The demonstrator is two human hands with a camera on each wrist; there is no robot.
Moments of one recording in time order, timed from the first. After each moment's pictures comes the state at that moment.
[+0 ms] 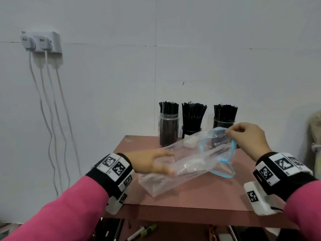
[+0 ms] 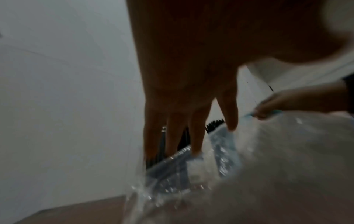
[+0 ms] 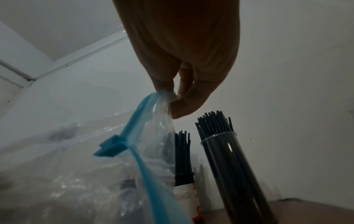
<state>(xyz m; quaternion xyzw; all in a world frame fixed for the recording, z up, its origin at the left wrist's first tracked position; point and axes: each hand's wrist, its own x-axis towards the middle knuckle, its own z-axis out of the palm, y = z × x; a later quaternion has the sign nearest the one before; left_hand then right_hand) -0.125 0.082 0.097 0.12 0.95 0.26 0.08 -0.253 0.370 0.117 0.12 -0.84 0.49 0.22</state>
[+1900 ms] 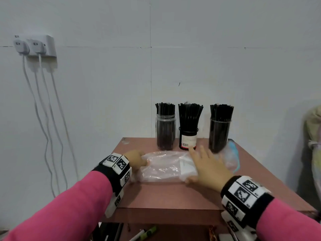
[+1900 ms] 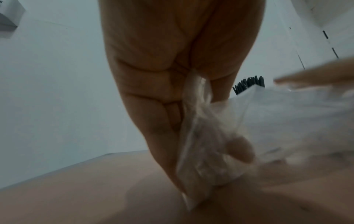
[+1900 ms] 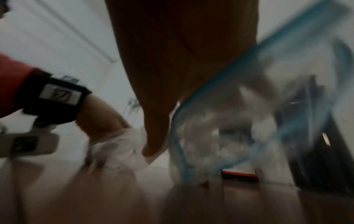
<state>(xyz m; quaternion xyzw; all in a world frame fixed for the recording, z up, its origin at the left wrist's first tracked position) -0.159 0.065 0.082 -0.15 0.97 0.15 0.07 -0.201 0.302 0.060 0.25 -0.97 0.01 0.01</state>
